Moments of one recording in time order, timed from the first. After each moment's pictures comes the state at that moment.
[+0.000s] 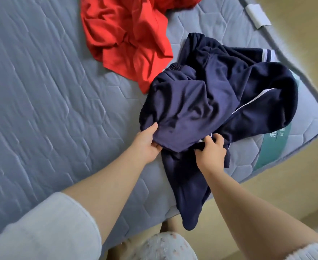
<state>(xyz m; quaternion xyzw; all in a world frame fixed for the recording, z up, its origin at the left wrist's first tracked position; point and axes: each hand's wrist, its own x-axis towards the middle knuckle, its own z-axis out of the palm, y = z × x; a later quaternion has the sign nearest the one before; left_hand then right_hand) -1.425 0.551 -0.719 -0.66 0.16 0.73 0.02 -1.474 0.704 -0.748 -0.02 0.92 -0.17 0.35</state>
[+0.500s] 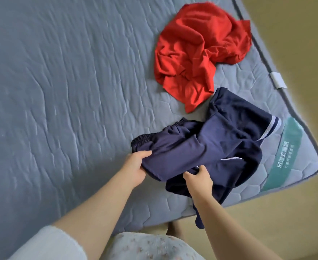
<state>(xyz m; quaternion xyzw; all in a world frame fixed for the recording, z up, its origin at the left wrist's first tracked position) -1.287 0.505 -0.608 -0.67 0.18 0.72 -0.06 -1.372 0.644 -0.622 0.06 0.83 -0.33 0.45</state>
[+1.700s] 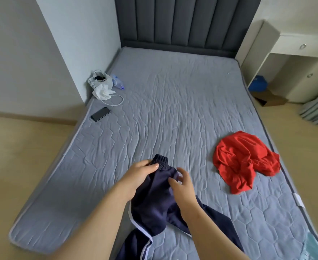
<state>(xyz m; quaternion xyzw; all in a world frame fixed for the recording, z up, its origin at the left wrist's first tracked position) -1.015 0.423 -0.335 -0.52 0.43 0.71 -0.21 -1.139 0.491 -0.371 -0.23 0.72 -0.44 0.50</state>
